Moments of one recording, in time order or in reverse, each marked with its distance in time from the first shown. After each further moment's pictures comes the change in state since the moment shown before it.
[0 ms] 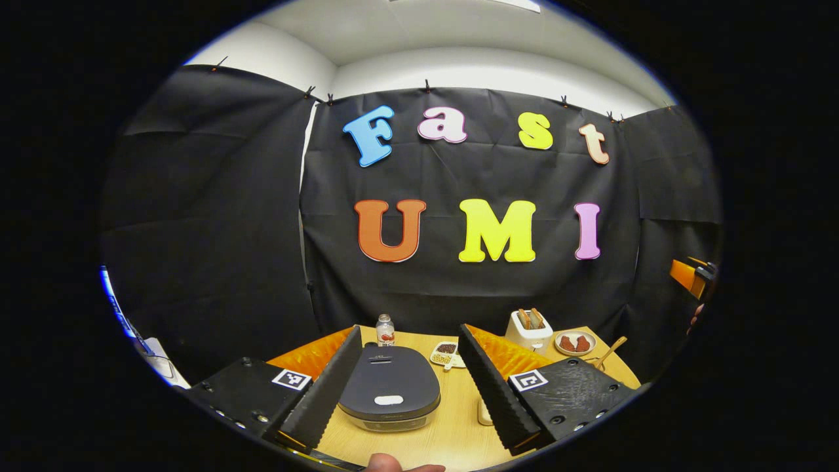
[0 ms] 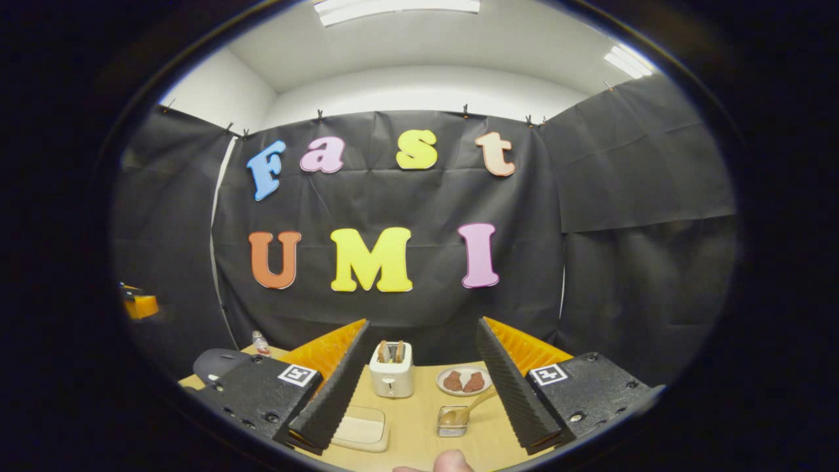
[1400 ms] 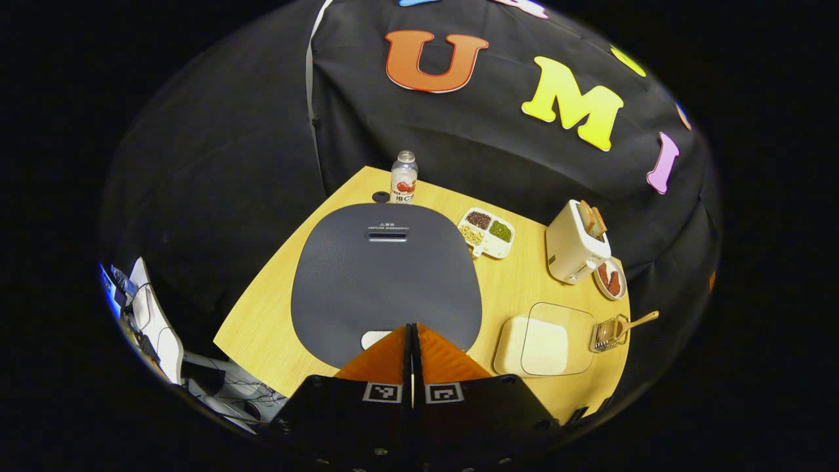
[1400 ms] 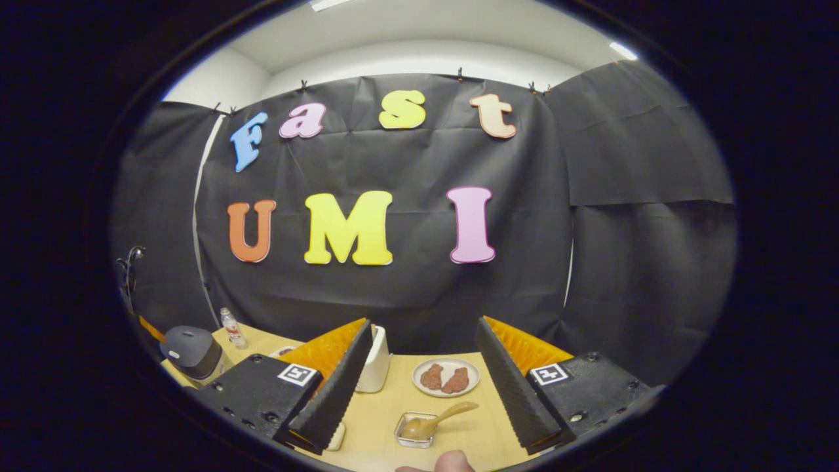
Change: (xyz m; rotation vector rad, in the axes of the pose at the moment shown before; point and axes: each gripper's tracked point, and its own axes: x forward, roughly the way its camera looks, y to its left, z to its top) left arm 0.107 0.029 -0.203 -0.204 0.778 0.071; right arm 0.108 -0.084 -0.058 -0.021 0.113 -0.007
